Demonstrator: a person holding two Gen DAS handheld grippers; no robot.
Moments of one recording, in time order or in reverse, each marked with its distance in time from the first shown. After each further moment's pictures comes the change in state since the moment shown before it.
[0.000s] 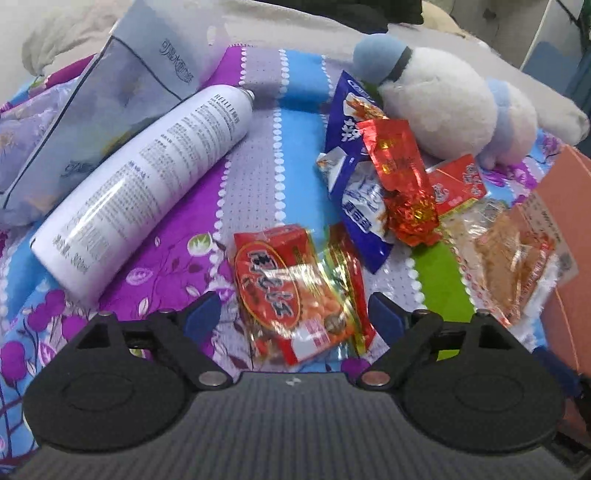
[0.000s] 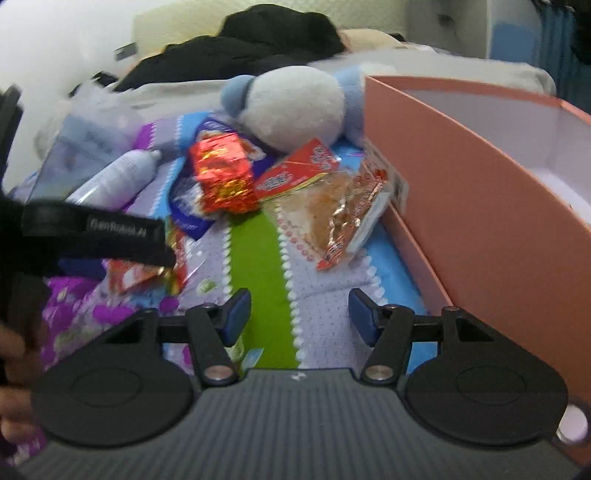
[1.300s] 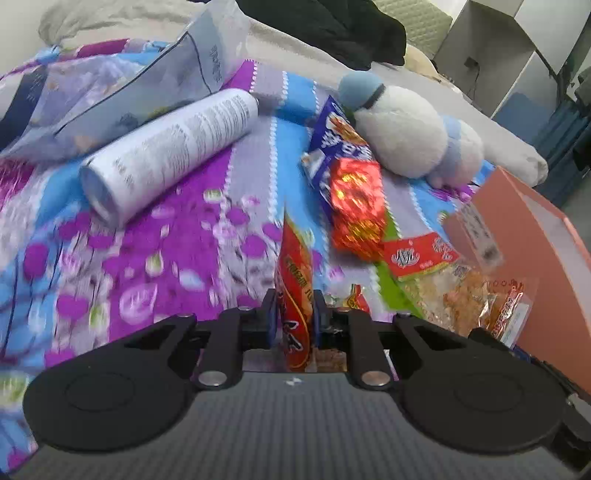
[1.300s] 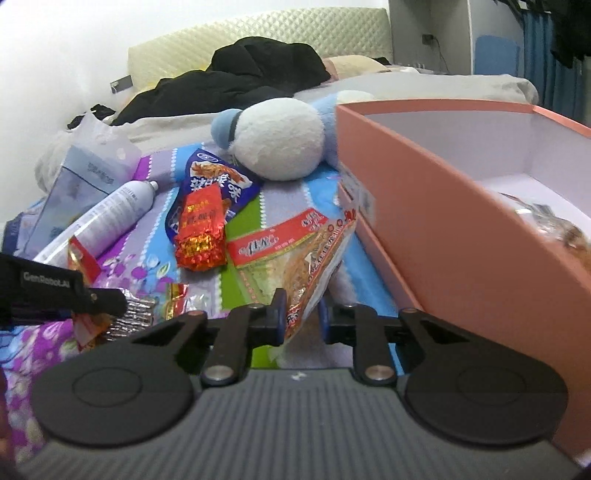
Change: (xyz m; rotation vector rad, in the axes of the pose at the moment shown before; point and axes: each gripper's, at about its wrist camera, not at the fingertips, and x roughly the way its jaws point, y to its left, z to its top) left arm -0.072 0.026 -0.057 -0.130 -0.082 -0.182; right arm -0.037 -0.018 -0.010 0.031 -0.089 0.010
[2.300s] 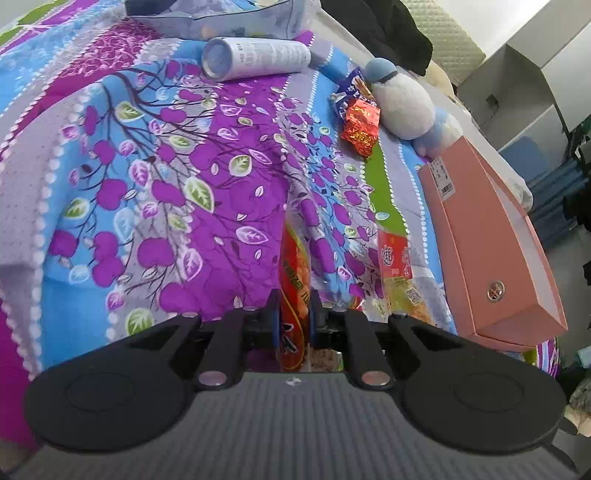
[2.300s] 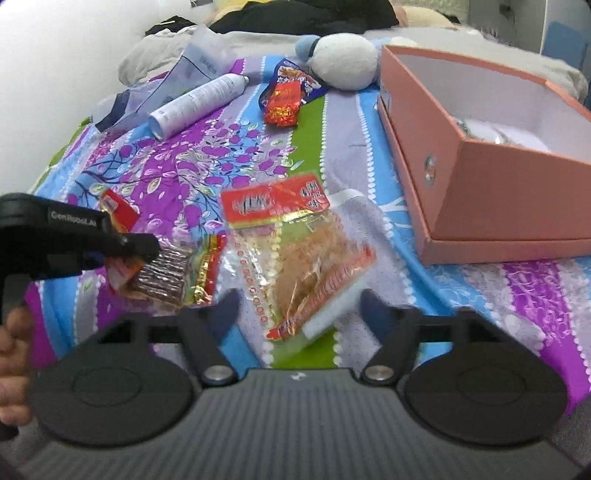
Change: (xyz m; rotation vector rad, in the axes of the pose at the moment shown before) left arm -0.125 0.014 -0.149 -0.262 0.019 -0.040; right arm -0.143 -0.014 -0.070 -0.214 0.245 0.174
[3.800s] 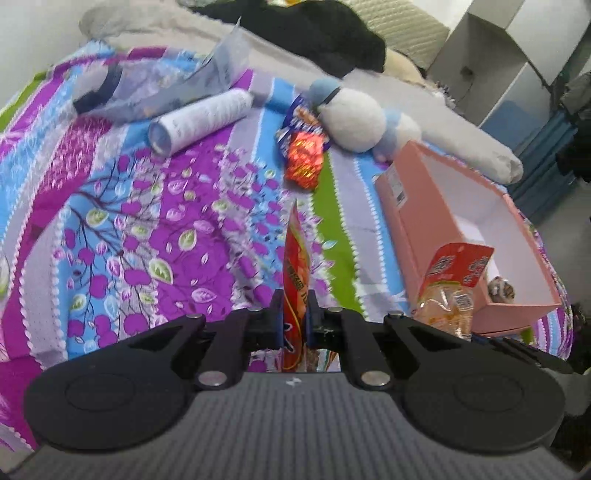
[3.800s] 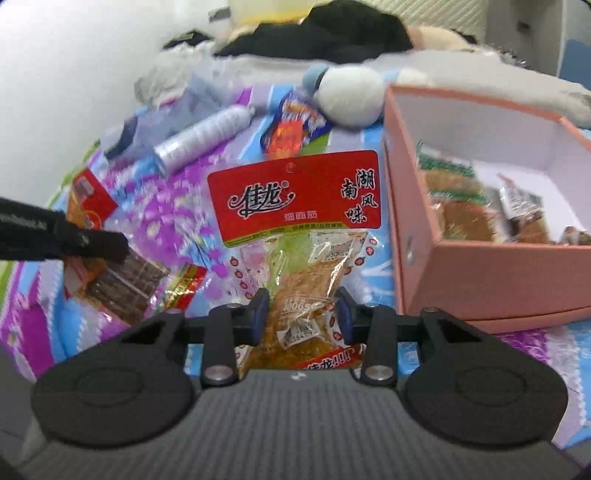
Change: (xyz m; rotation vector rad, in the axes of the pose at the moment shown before) left arm -0.050 -0.089 0.034 0.218 -0.034 0.049; right arm -0.010 -0.038 0.049 -0.018 -0.051 0.066
